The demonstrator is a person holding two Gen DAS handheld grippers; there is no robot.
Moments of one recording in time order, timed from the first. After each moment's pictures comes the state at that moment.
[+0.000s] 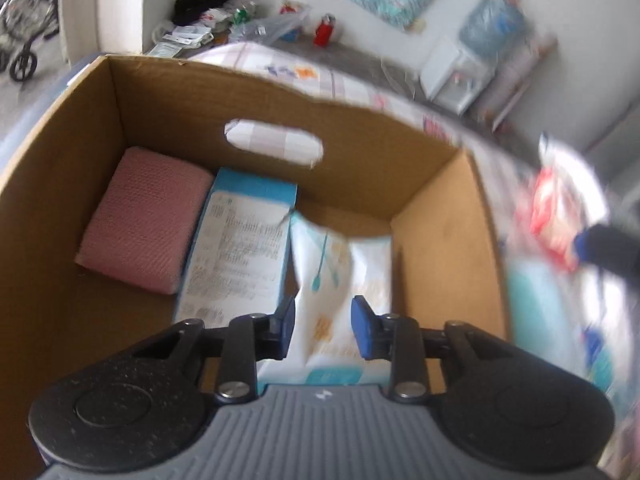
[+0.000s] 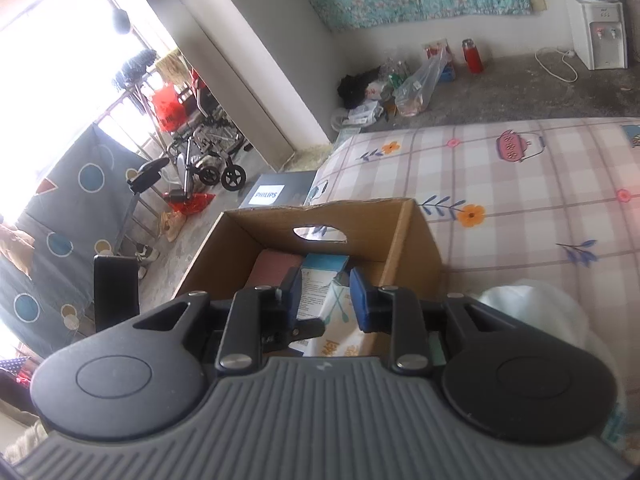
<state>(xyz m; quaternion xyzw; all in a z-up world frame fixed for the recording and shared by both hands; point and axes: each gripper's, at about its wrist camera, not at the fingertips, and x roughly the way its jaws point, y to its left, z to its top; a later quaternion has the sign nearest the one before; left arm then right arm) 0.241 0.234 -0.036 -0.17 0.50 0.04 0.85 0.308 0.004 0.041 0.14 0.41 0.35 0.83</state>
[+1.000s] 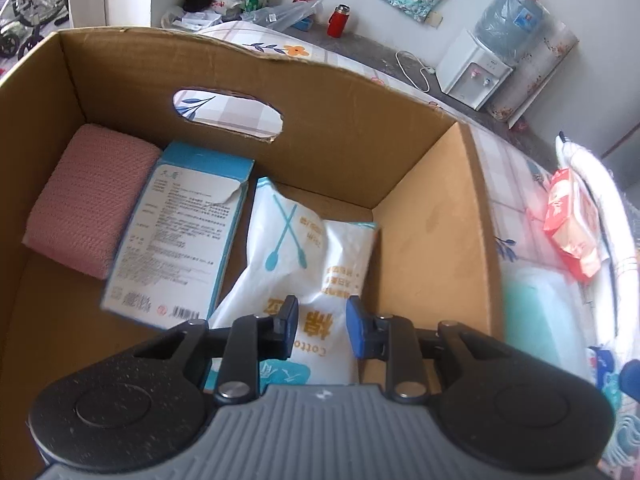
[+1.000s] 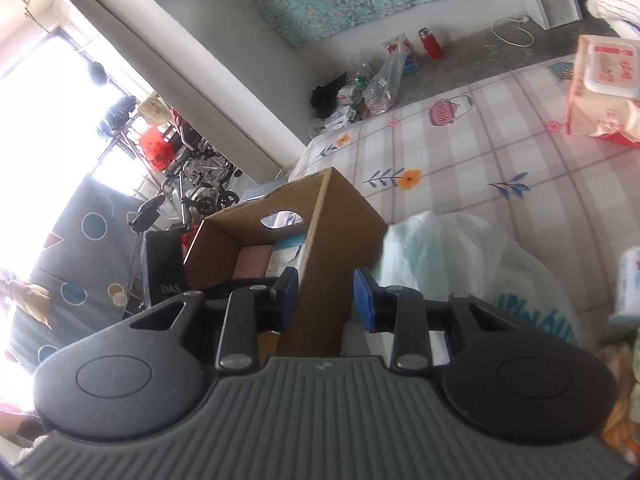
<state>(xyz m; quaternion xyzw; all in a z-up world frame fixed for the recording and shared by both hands) 0.269 0.198 -0.053 -0.20 0.50 0.06 0.84 0.274 -0.089 0.009 0.22 0.42 0.32 0.82</state>
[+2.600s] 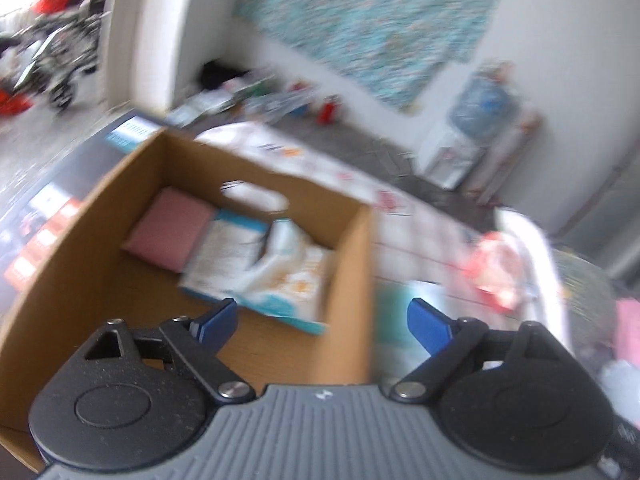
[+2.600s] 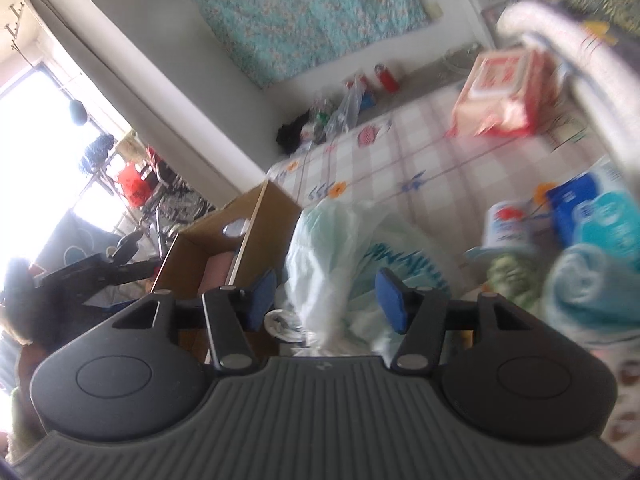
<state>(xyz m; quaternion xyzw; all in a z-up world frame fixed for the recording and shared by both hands) 0.145 0.158 0.069 -0.21 0.36 0.07 0.90 0.201 -0.207 -0.002 0.24 0.38 0.26 0.86</state>
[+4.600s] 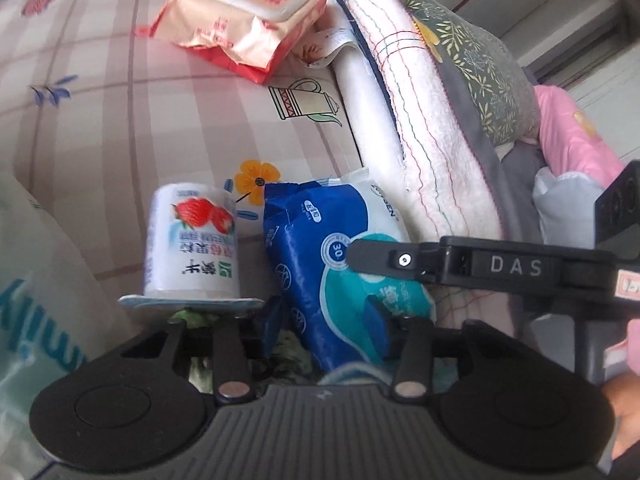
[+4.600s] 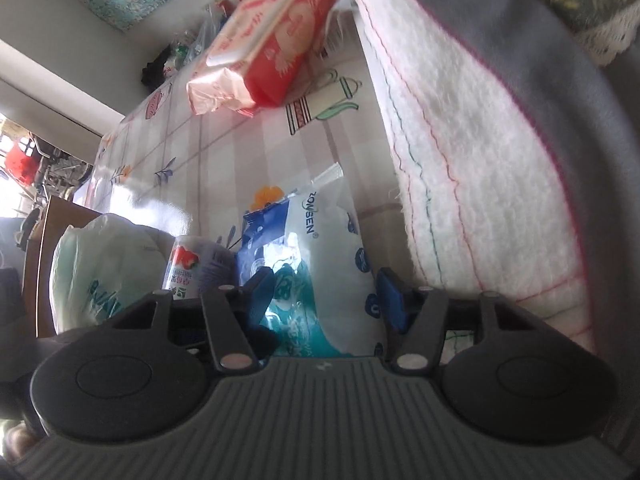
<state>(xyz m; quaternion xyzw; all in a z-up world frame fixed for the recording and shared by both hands) 0.325 -0.138 -0.098 -0.16 0.57 -0.19 0.79 0.347 -0.363 -0.111 0.20 0.56 0.14 0.79</state>
